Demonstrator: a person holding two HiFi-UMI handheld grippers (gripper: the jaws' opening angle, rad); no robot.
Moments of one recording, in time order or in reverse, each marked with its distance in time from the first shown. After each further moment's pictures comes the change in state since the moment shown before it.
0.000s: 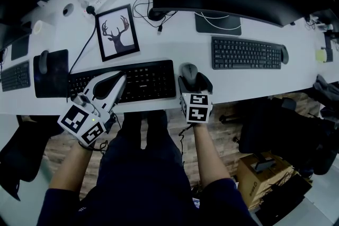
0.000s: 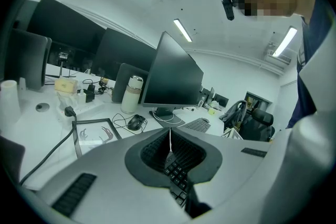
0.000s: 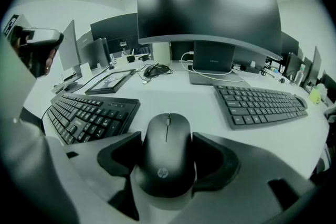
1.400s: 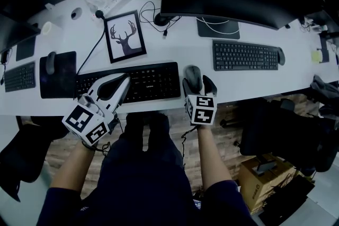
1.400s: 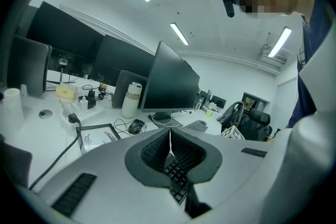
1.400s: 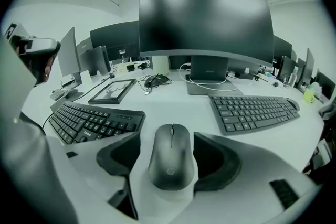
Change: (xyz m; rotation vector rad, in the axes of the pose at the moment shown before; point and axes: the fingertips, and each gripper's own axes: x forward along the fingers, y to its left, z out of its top) left arm -0.026 -0.003 0.010 0.029 -0.033 -0.021; right arm -0.024 0.005 0.017 0.026 -0.060 -0.031
